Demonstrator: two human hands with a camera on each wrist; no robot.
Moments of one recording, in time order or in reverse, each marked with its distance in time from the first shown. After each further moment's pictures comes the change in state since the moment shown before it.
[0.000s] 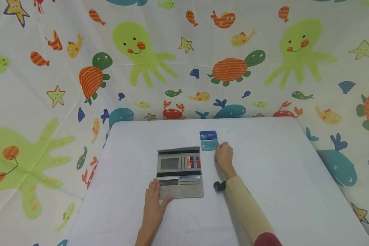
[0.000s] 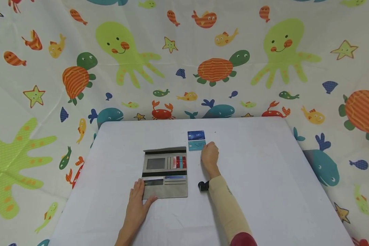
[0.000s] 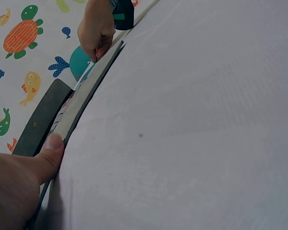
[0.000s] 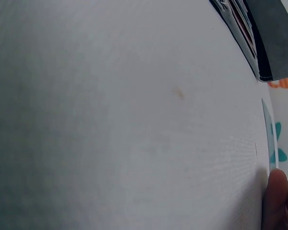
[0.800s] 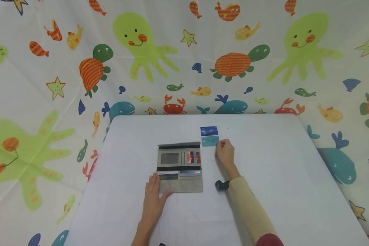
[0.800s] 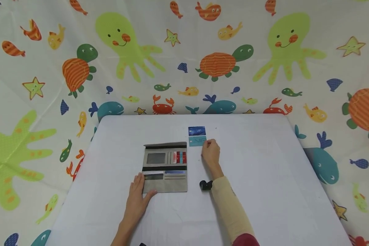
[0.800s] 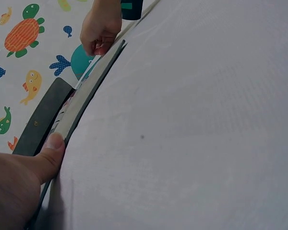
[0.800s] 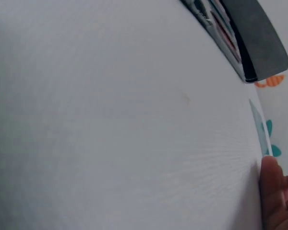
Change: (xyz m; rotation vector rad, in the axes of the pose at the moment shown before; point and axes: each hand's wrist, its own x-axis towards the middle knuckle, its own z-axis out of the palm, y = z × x) left_hand -0.003 0.001 -0.002 -0.016 0.004 0.024; right_hand -0.010 0.011 -0.007 0.164 -0.009 -0.064
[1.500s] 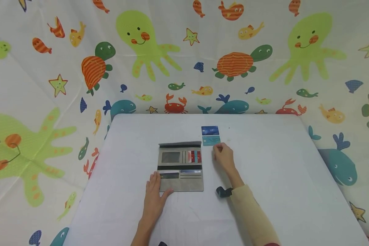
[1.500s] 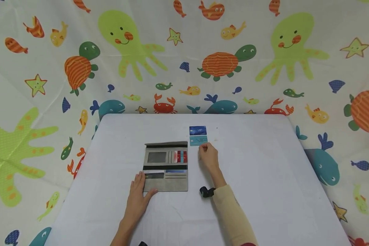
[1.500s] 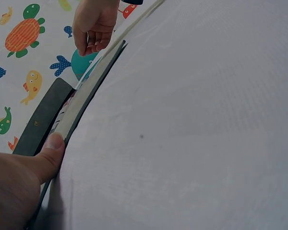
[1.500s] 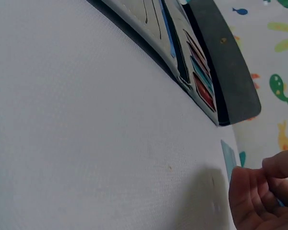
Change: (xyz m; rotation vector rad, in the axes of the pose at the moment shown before) left_hand 0.000 0.000 0.000 -0.003 0.007 0.004; right_hand -0.028 -0.018 -0.014 0.022 -0.185 -0.012
